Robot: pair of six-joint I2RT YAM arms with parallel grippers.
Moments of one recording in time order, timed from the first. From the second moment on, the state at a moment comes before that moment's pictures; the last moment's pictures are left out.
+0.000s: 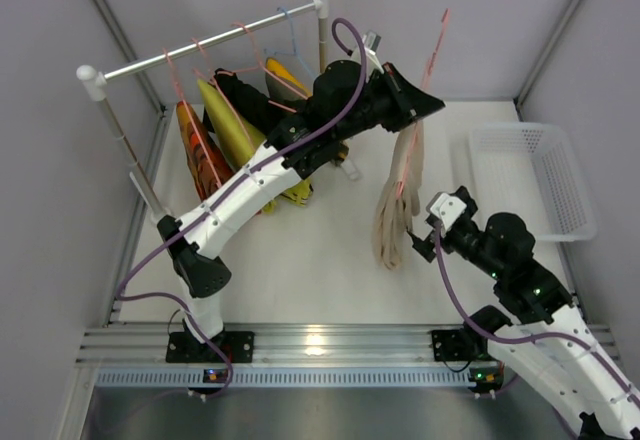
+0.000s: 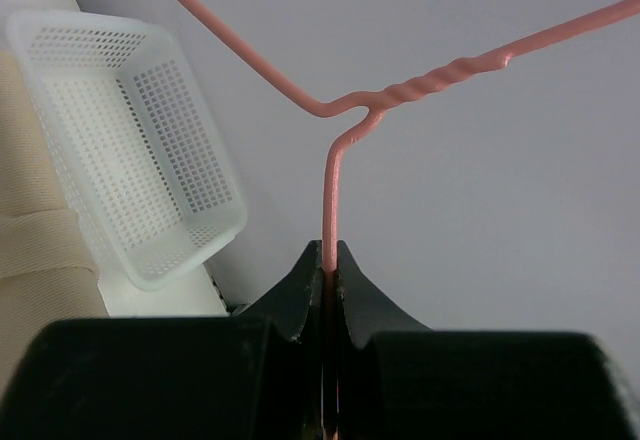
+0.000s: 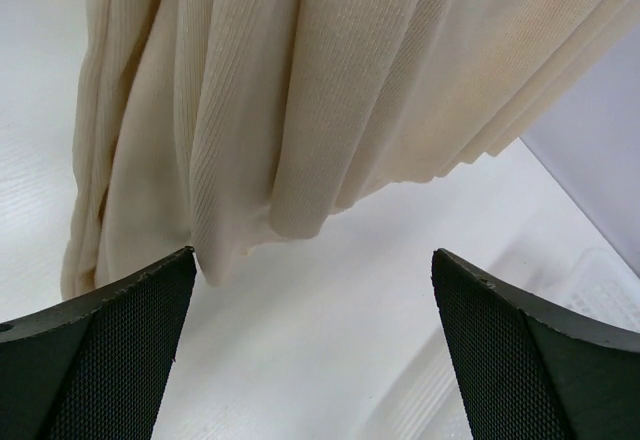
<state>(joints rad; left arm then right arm) -0.90 1.86 2.17 -0.34 0.11 -1.09 0.54 0.49 0.65 -0.40 -0.15 -0.45</state>
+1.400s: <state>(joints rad) -0.88 1.86 2.17 -0.31 0.14 -1.18 0.61 0.64 0.53 0.08 -0.02 -0.42</state>
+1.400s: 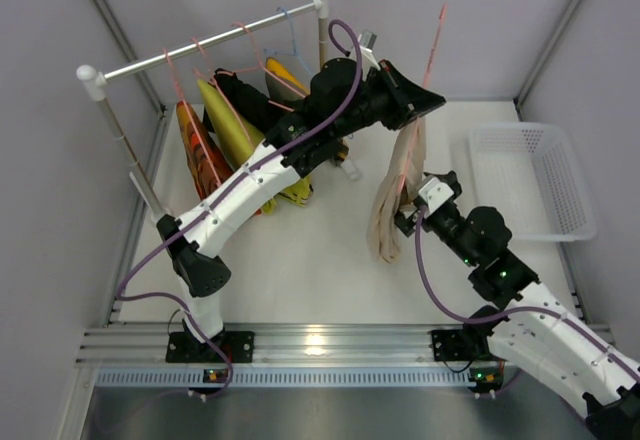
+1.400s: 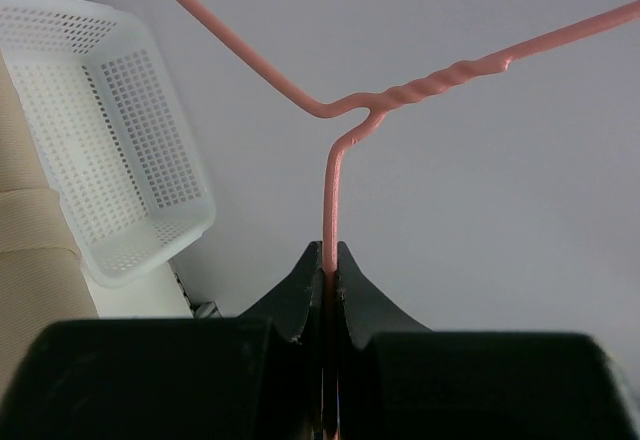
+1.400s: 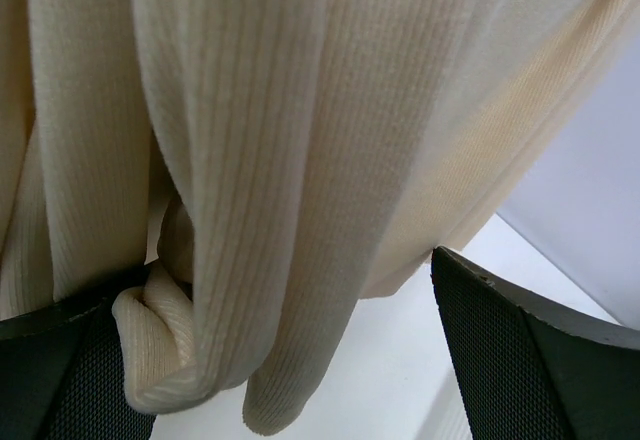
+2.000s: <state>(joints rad) -0.88 1.86 2.11 -0.29 0.18 -1.21 0.61 0.64 0.56 0.13 0.07 -0.41</state>
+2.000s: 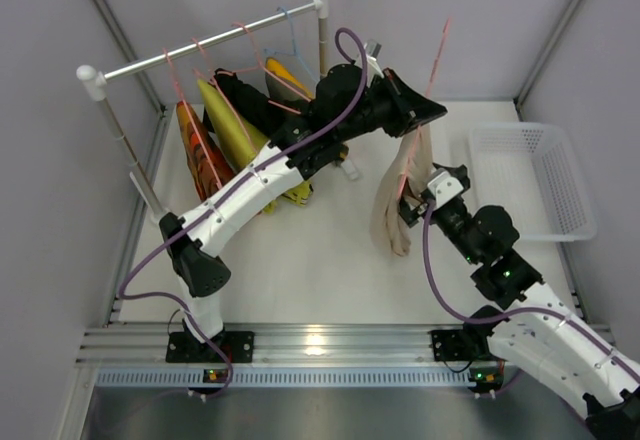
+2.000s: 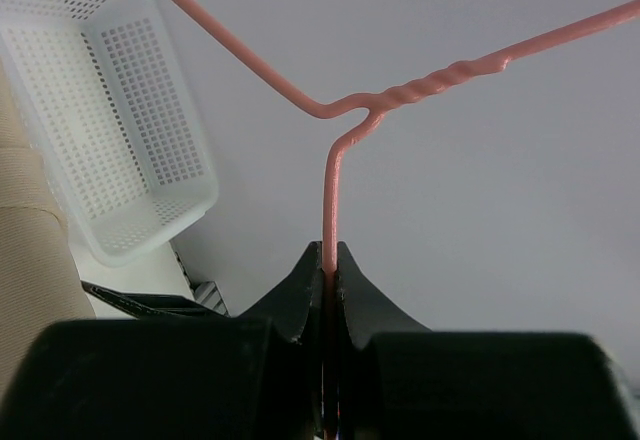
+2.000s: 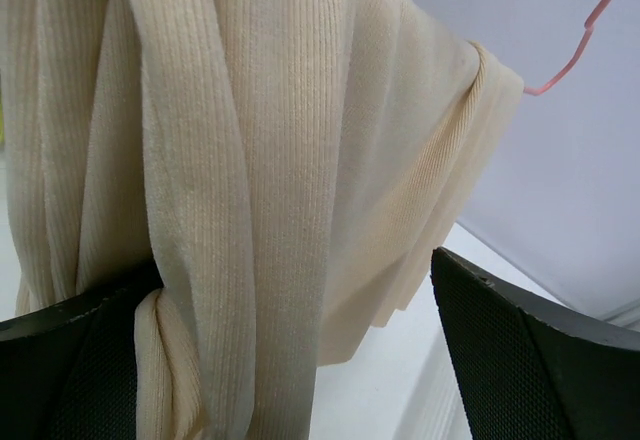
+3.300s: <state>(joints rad) -0.87 1.76 1.97 -0.25 0.22 -1.14 0.55 0.61 0.91 -0.02 0.11 -0.29</state>
